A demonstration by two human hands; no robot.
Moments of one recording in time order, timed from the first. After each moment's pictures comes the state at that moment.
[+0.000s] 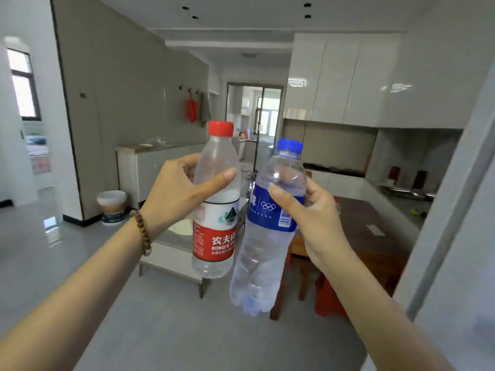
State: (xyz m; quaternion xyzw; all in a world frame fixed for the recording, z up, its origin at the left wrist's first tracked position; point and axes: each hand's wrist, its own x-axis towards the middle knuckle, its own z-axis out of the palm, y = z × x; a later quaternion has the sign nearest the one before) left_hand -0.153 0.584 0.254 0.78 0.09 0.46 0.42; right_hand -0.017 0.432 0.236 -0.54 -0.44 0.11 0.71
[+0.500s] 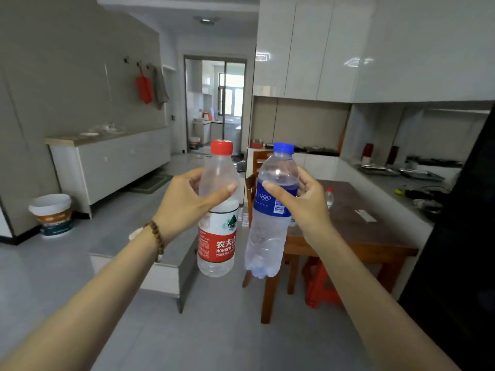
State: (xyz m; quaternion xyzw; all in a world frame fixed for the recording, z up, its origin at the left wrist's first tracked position) left_hand 0.038 0.804 0.198 0.79 0.09 0.38 0.47; right_hand 0.164 0.646 0.194 -0.61 -0.35 0.03 0.71
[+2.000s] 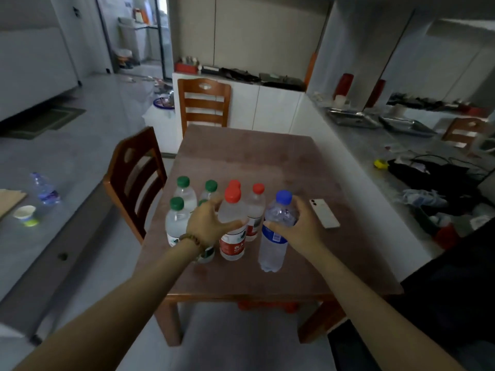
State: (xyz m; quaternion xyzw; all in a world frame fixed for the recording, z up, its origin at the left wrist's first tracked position) left_hand 0.859 0.817 -0.028 0.86 0.14 0.17 0.45; right_hand 0.951 0.626 -0.019 -0.79 -0.22 0.07 0.56
